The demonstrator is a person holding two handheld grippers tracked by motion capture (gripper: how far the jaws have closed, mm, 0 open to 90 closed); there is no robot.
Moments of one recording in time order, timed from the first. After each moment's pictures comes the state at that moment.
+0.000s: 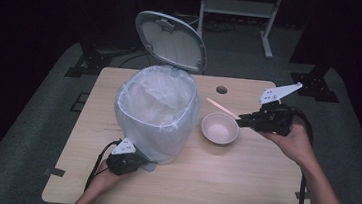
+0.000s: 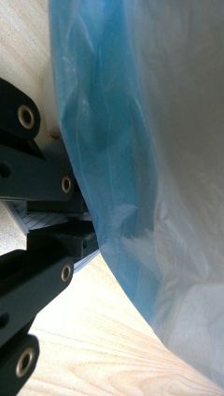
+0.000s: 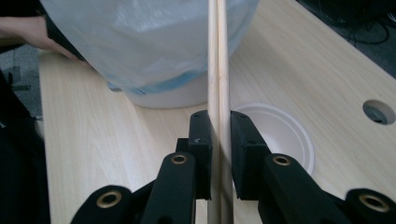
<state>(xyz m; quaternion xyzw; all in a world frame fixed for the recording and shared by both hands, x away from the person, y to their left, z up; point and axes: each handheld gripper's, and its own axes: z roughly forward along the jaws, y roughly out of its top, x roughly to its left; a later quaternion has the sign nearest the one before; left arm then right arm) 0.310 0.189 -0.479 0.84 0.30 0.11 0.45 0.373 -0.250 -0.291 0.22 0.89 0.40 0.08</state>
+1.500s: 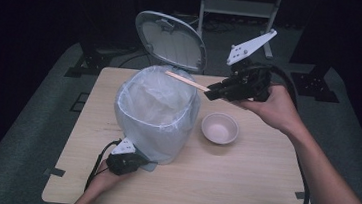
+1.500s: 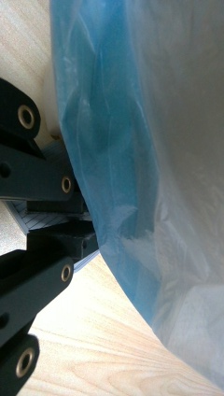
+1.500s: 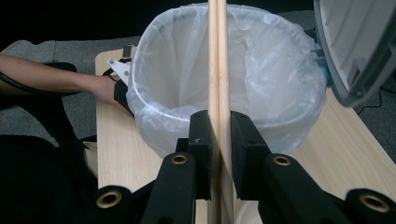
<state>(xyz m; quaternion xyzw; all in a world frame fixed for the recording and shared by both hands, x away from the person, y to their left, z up) 0.311 0.189 -0.479 0.84 0.29 0.11 0.45 0.368 -0.153 -0.174 0.13 0.91 0.40 0.07</state>
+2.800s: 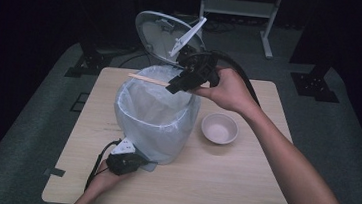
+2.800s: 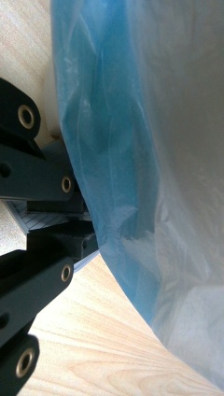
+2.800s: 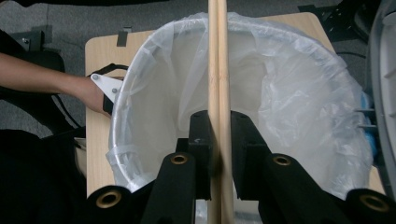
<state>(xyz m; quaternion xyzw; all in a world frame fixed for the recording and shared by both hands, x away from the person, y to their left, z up) 0.311 0.189 -0.479 0.84 0.30 0.10 0.45 0.396 -0.052 -0.173 0.10 0.94 0.32 0.06</state>
